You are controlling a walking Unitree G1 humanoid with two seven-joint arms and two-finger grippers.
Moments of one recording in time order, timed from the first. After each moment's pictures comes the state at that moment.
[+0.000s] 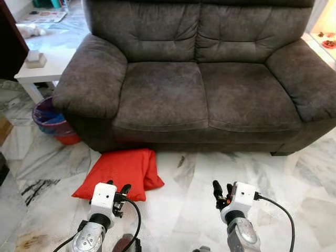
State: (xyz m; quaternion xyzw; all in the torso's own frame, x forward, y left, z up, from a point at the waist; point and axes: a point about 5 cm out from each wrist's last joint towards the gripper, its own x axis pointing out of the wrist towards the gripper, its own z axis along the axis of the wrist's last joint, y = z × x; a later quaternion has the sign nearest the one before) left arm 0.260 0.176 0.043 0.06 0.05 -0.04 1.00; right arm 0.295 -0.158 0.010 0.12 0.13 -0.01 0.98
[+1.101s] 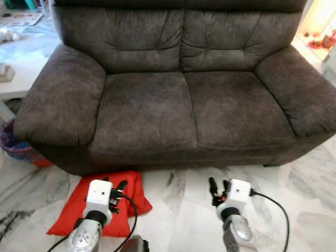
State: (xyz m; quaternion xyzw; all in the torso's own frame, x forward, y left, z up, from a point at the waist) left arm 0.263 0.183 0.052 0.06 0.04 -0.02 1.00; right arm 0.299 -0.145 0.016 0.11 0.12 0.01 0.99
